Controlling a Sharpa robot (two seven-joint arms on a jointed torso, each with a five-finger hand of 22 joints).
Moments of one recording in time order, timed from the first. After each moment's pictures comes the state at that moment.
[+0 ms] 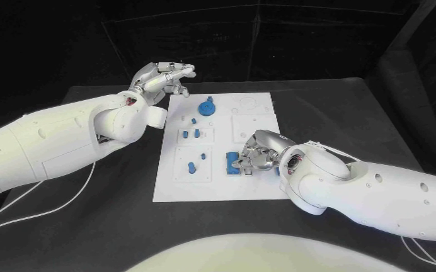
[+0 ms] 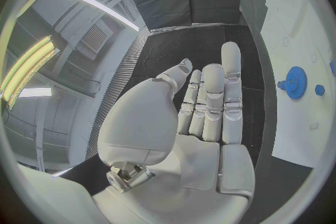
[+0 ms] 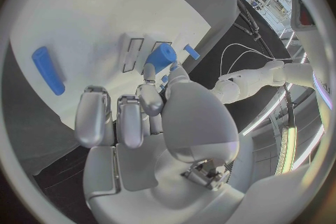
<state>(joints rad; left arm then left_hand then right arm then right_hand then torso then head) 1.19 -0.83 -0.05 1.41 0.03 -0.21 0.42 1.31 -0.05 0.32 -0.03 0.05 1.02 0.17 0.18 0.07 1.01 0.11 0.34 0.07 1.23 0.01 1.08 0.50 0.17 1.26 0.11 0.56 0.60 0.97 -0.81 -0.03 1.84 -1.44 -0.39 -0.63 1.28 -0.04 -0.12 0.22 0.16 1.11 0.05 0.40 0.22 1.40 -0.03 1.15 1.17 1.46 -0.10 1.45 1.31 0.08 1.43 0.01 1.39 1.19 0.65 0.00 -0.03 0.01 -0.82</state>
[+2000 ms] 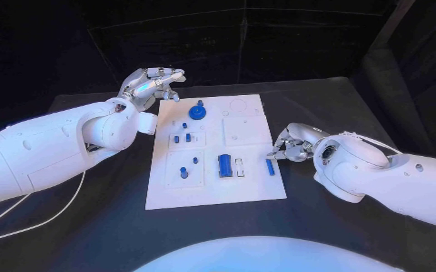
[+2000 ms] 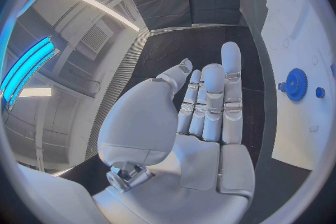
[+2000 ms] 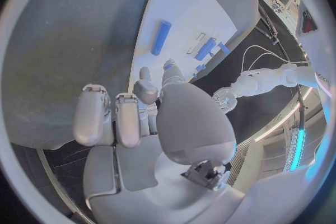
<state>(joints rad) 1.18 -0.82 -0.05 1.40 0.03 -0.20 0.42 1.31 -0.05 0.32 -0.03 0.05 1.01 0.17 0.18 0.07 1.01 0.10 0.34 0.07 1.23 0.02 1.08 0.50 0.17 1.26 0.11 0.56 0.60 1.00 -1.04 -0.03 1.84 -1.44 -0.33 -0.59 1.30 -0.01 -0.21 0.21 0.24 1.03 0.08 0.31 0.18 1.35 0.01 1.04 1.09 1.46 -0.06 1.43 1.31 0.09 1.42 0.04 1.38 1.20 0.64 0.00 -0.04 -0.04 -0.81</state>
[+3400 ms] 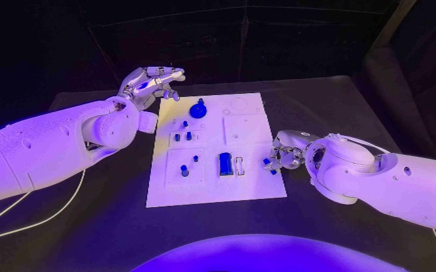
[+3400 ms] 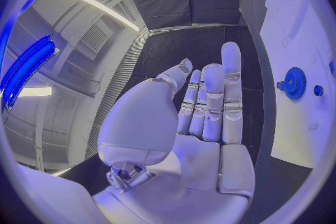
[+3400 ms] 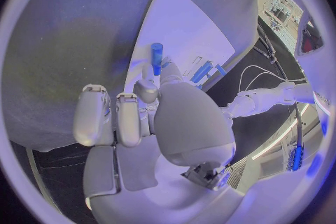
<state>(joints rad) 1.18 -0.83 -0.05 1.40 0.03 -0.20 0.41 1.31 -0.05 0.32 -0.03 0.05 1.01 0.17 0.18 0.07 1.01 0.10 0.34 0.07 1.23 0.02 1.08 0.50 0.17 1.26 0.11 0.56 0.60 0.98 -0.99 -0.03 1.84 -1.53 -0.19 -0.62 1.37 0.00 -0.21 0.17 0.26 1.07 0.07 0.31 0.19 1.35 0.00 1.03 1.08 1.47 -0.06 1.43 1.31 0.09 1.42 0.04 1.39 1.20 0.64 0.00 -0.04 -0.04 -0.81</state>
